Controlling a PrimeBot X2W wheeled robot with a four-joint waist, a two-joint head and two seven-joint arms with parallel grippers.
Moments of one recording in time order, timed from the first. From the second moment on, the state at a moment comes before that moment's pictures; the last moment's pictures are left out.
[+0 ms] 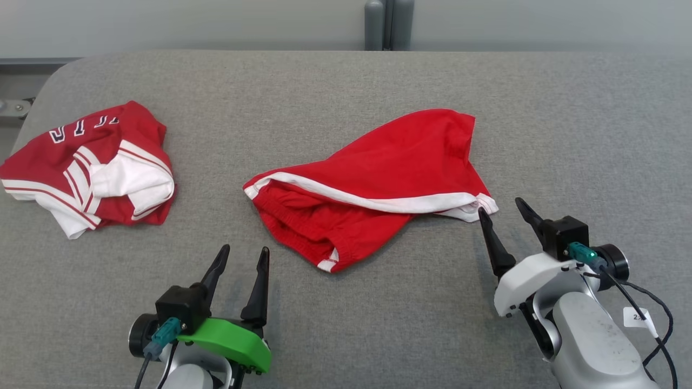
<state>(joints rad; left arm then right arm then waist) -0.16 0.05 -0.21 0.40 -0.27 -0.13 -0.26 -0.37 -0.10 0.14 0.61 0.11 0.13 -0.26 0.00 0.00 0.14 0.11</state>
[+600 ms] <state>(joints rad) -0.19 0.05 -0.24 0.39 -0.30 -0.13 -0.26 -0.50 -0.13 0.13 0.77 0.02 0.13 -0.26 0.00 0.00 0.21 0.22</state>
